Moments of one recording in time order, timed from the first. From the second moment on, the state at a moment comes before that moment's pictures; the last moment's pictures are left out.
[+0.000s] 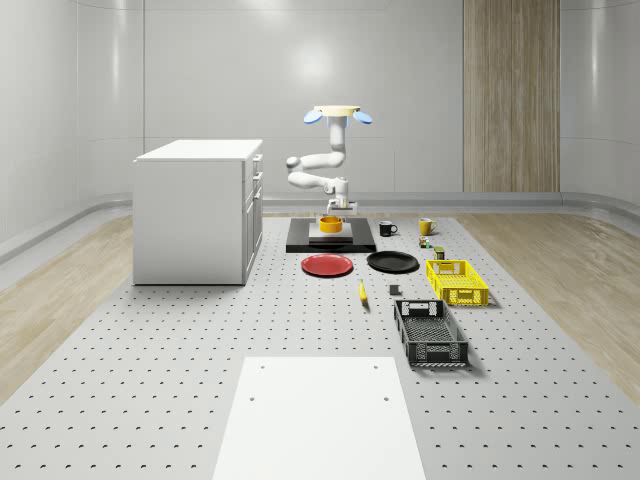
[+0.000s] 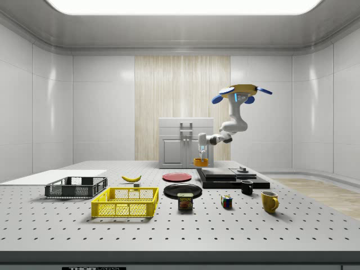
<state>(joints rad) -1.33 -1.41 1.11 -2.69 -2.06 1.62 1.71</state>
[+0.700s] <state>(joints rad) -1.33 -1.41 1.11 -2.69 -2.06 1.62 1.71</state>
